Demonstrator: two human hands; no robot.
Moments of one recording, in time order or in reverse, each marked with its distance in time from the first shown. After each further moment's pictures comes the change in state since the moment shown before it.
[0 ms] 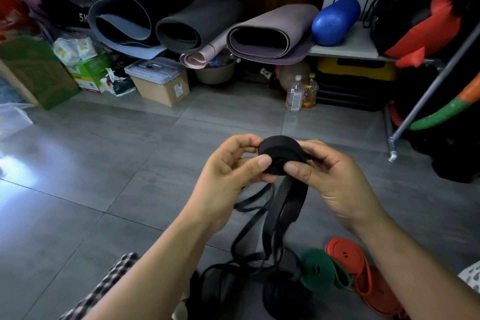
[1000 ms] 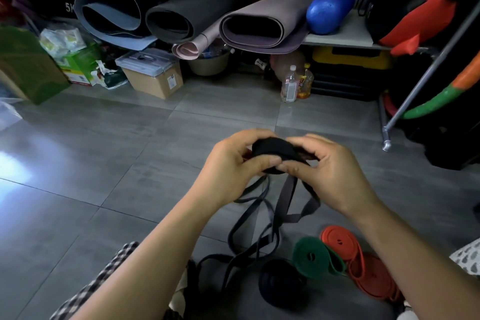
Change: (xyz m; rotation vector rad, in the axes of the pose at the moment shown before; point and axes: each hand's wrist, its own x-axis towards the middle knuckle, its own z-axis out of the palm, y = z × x) left_hand 0.008 0.000 0.007 0.667 -0.111 0.153; right_hand -0.002 0.002 -0.006 -0.477 0.033 -0.149
